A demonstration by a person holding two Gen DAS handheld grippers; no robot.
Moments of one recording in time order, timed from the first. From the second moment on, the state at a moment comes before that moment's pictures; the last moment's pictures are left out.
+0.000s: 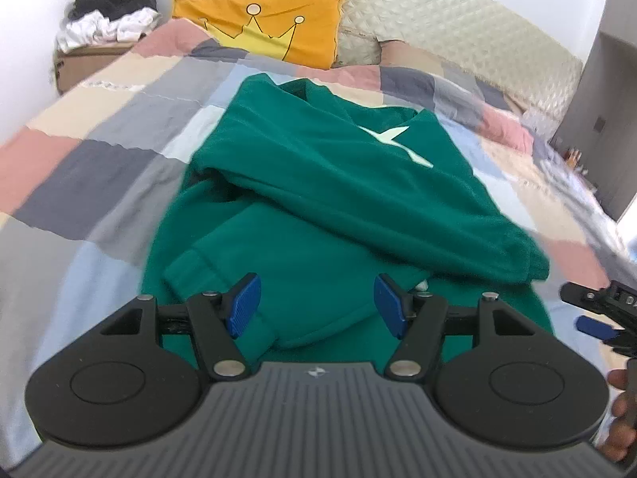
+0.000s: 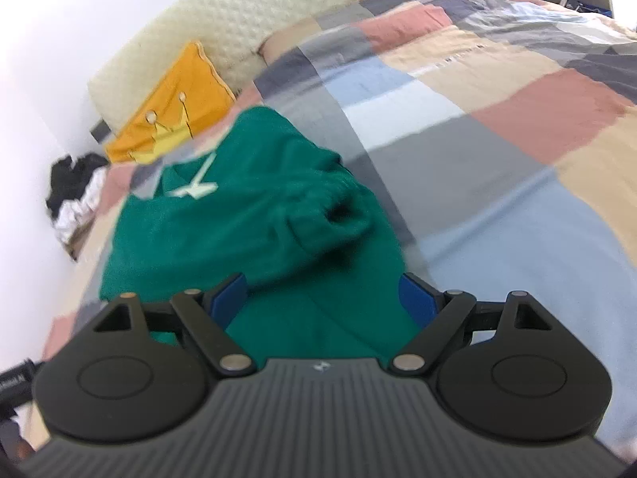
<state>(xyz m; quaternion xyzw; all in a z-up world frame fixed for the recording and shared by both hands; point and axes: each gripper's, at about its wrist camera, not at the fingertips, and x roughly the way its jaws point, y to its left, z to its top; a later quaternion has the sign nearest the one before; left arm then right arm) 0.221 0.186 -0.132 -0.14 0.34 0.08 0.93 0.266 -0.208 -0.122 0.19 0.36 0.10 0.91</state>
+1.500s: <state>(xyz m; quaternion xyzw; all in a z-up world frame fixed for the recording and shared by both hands) 0.142 0.265 -0.189 -0.40 0.45 0.13 0.79 0.225 -0.239 -0.176 0.39 0.50 0.19 0.75</state>
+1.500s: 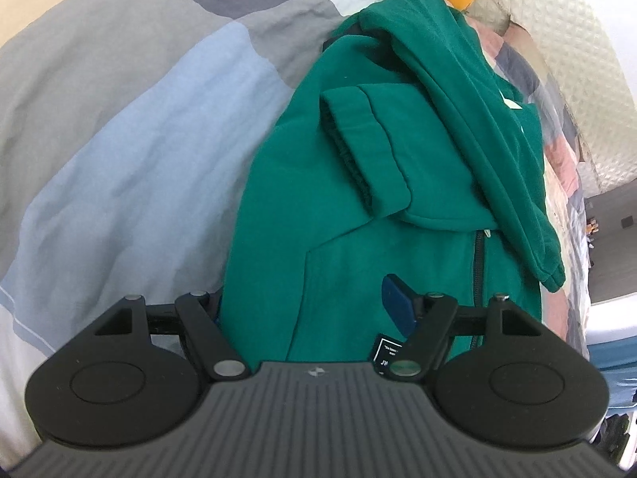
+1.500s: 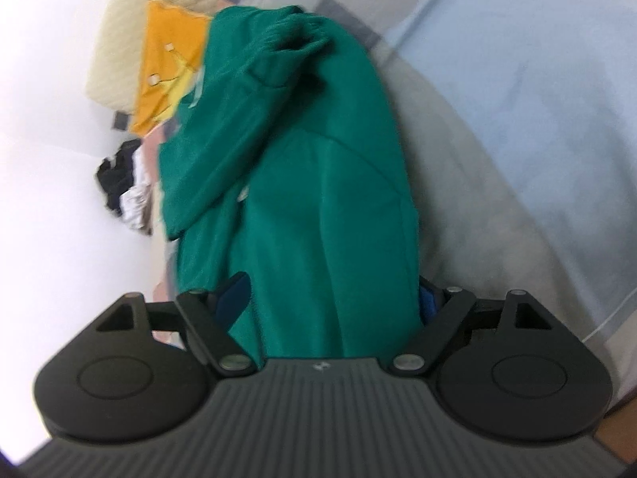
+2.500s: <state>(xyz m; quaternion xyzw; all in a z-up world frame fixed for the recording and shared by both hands) 0.138 0.247 -0.184 -0.31 0.47 0.19 0.80 0.220 -0.224 -0.182 0.35 0.54 0.19 0.74</state>
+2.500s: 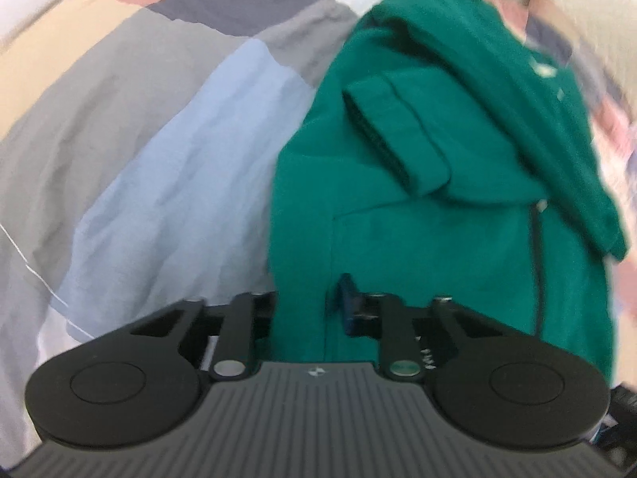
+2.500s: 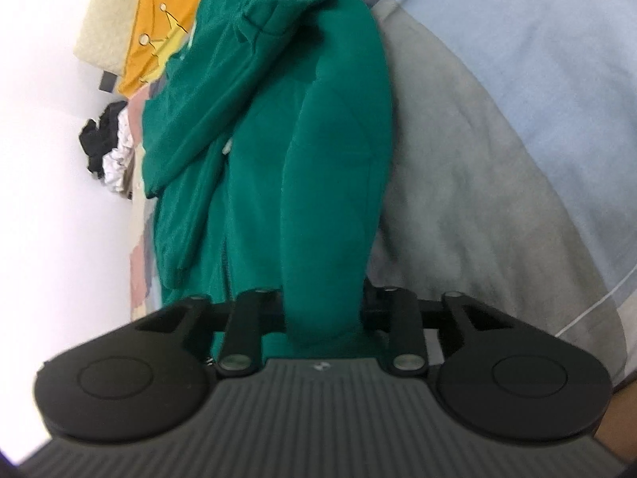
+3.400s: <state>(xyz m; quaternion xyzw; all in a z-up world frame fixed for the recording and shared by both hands) 0.051 0.265 -0.042 -0.52 0.25 0.00 0.82 0.171 -0.304 -0.061 0.44 0.36 0.33 0.76</state>
